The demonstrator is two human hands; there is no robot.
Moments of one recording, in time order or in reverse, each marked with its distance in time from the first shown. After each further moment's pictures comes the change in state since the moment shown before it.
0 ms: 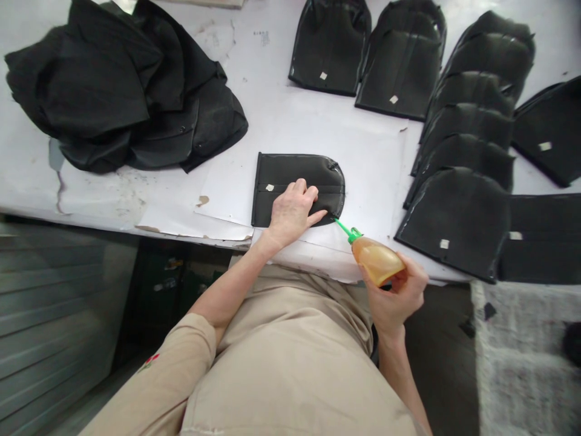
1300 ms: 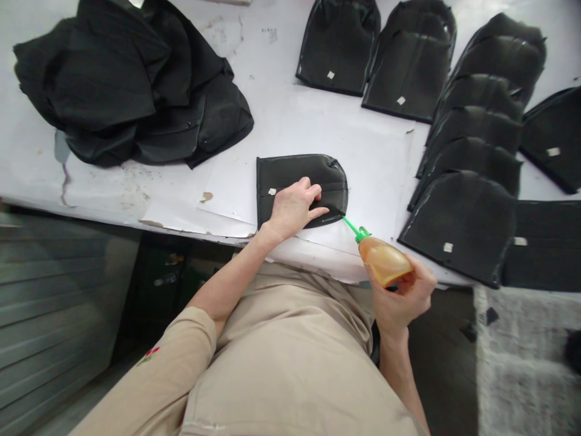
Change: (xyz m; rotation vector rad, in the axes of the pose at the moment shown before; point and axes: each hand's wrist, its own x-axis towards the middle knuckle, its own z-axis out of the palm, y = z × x) left_hand 0.007 -0.009 -0.004 -0.052 -0.021 0.005; right_hand 0.003 0.003 0.002 0.015 0.038 -0.040
